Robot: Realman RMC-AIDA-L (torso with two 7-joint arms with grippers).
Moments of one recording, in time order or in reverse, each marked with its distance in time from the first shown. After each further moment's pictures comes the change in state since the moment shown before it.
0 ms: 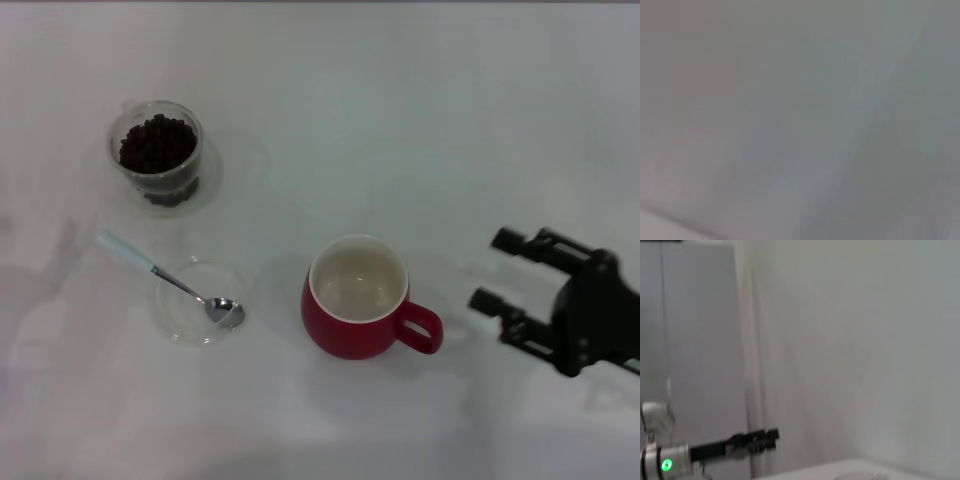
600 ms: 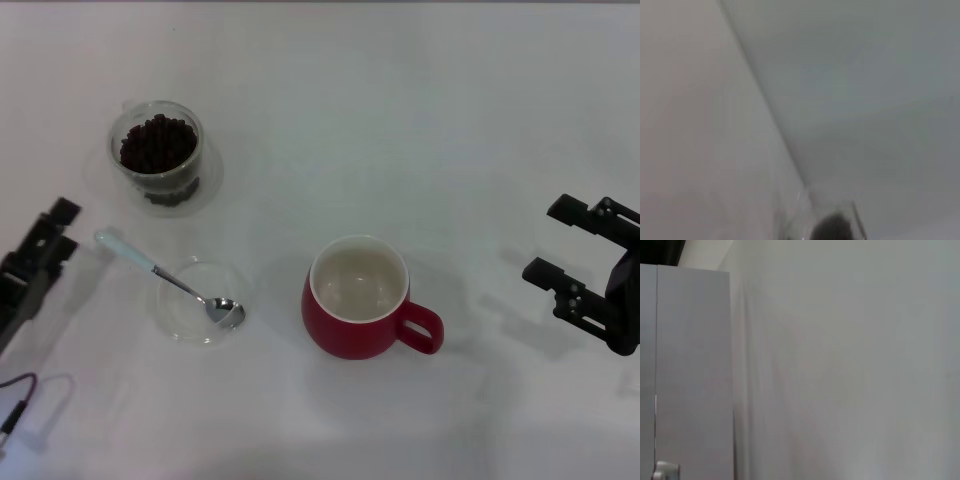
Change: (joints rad) left arm -0.032 0.000 0.000 0.049 0.186 -0.198 -0.738; right arm 0.006 -0.043 0.060 0.038 0.001 -0.105 -0.001
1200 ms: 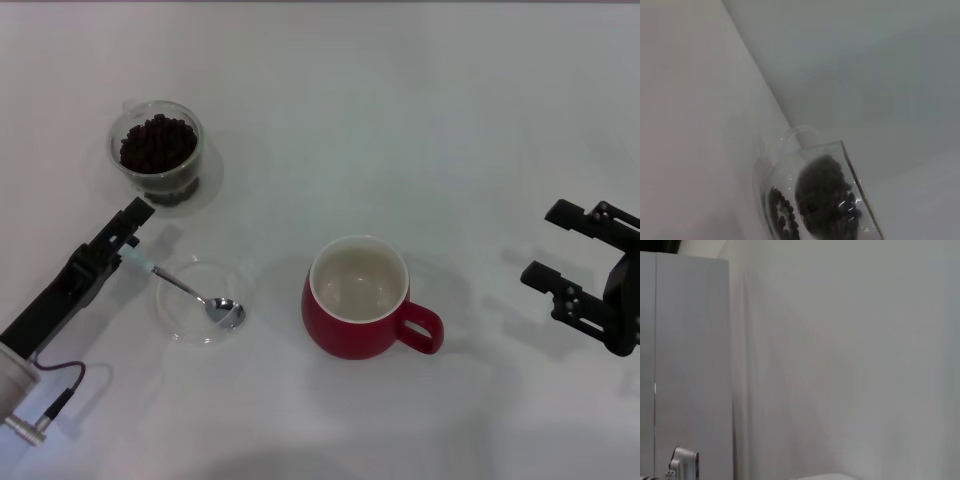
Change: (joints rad) left arm -0.070 -0.005 0.000 0.028 0.109 -0.070 0.056; right arm 0.014 0.000 -0.004 0.034 -0.003 0.012 -0.003
